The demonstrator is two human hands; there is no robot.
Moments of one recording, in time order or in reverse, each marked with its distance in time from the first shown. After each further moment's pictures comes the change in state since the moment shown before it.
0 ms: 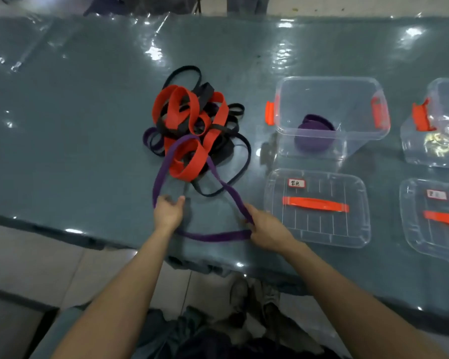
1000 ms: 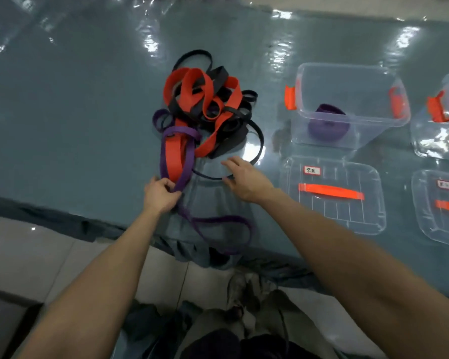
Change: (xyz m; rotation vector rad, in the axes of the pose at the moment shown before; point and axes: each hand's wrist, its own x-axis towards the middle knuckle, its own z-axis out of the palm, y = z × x) left_hand 0.062 -0.053 -0.043 0.307 -0.052 0.330; right_hand 0.085 -0.079 0.000 -0.222 0.180 -0.190
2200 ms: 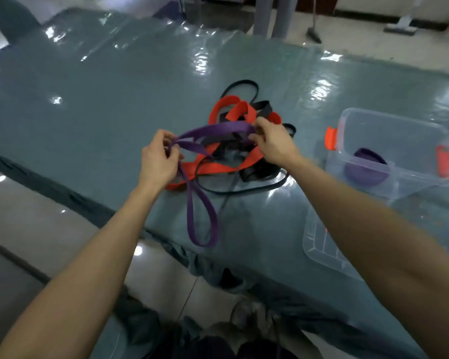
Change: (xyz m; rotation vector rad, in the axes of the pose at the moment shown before) left_hand -0.012 0.063 -0.149 -0.324 0.402 0.224; right_hand 0.107 -0.041 -0.115 0.150 0.301 -0.160
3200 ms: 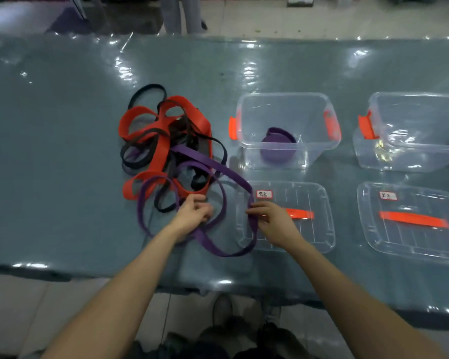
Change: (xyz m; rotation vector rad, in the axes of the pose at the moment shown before) left_hand -0.106 0.063 0.234 -0.222 -0.747 -0.460; right_hand -0.261 0.138 -0.034 0.184 -0.106 0.473
